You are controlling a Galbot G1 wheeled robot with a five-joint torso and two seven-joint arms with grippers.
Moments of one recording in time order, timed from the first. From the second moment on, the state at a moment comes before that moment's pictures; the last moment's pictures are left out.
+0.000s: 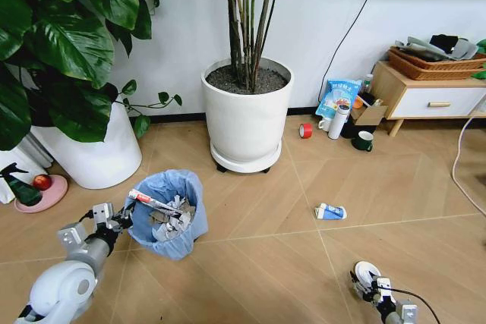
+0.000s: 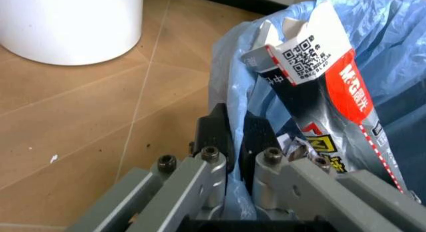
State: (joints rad) left arm 1.47 -0.95 -0.62 -1.93 -0.92 0.31 -0.19; right arm -1.44 1.04 0.42 1.13 0.53 0.20 -0.15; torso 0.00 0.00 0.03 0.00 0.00
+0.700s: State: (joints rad) left arm 1.46 -0.94 -0.62 -1.92 -0.92 0.31 -0.19; right arm -1.41 1.00 0.38 1.09 0.55 0.18 -0.17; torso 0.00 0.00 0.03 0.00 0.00
